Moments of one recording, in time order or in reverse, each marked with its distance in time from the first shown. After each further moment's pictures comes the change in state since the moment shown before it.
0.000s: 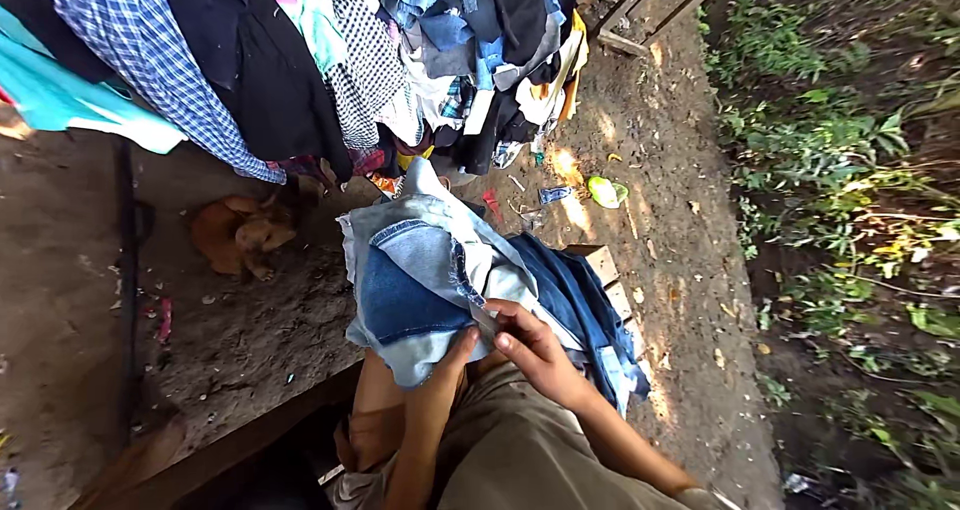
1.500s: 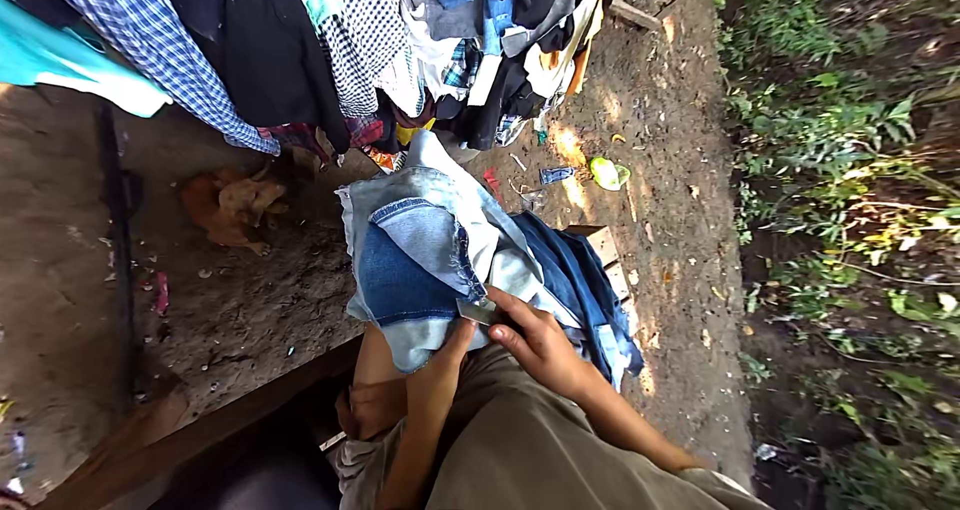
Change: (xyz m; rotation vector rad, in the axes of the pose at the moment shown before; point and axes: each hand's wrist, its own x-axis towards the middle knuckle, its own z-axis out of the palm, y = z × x) left_hand -0.011 -0.005 -0.006 0.049 0.095 -0.015; right_hand -0.010 -0.006 0.003 -0.445 -0.031 -0.101
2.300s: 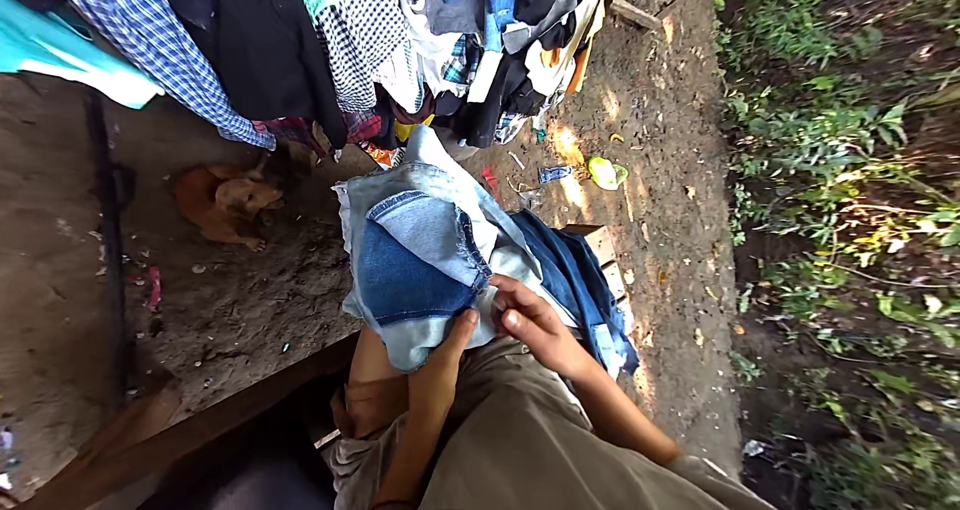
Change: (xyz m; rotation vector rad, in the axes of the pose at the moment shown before) left_hand -0.001 0.000 0.007 -0.112 -0.002 -0.086; right_hand 0.009 0.009 -0.006 0.581 -0.088 0.151
